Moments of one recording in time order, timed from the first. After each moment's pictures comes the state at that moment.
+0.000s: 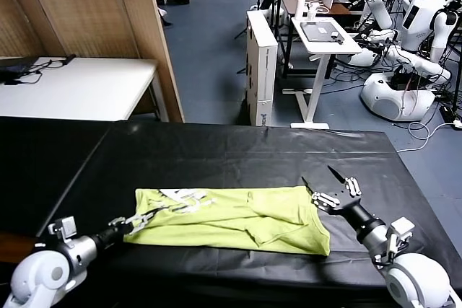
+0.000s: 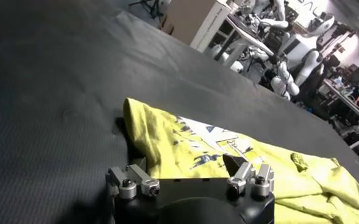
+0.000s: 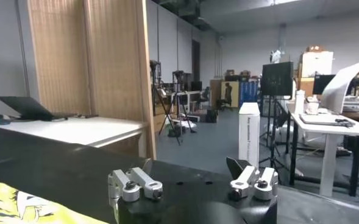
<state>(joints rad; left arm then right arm) 1.46 -1.01 -0.74 -1.88 -0.96 0.74 0.23 -1.49 0.92 0.62 2.08 0.61 -0.07 -0.18</state>
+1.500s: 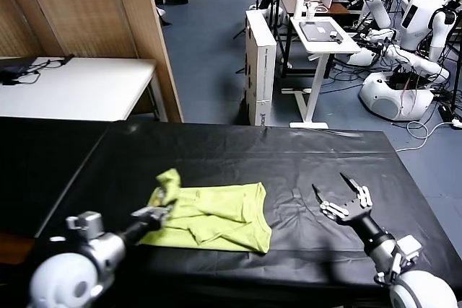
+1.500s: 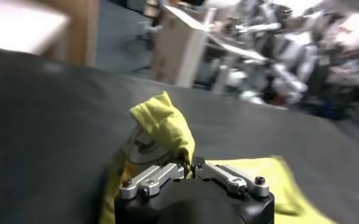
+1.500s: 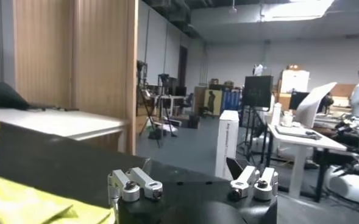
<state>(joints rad) 1.39 -1.20 -0.44 -2.20 -0.84 0.74 0.03 -1.67 1.05 0.75 2.08 0.42 0.04 -0.21</state>
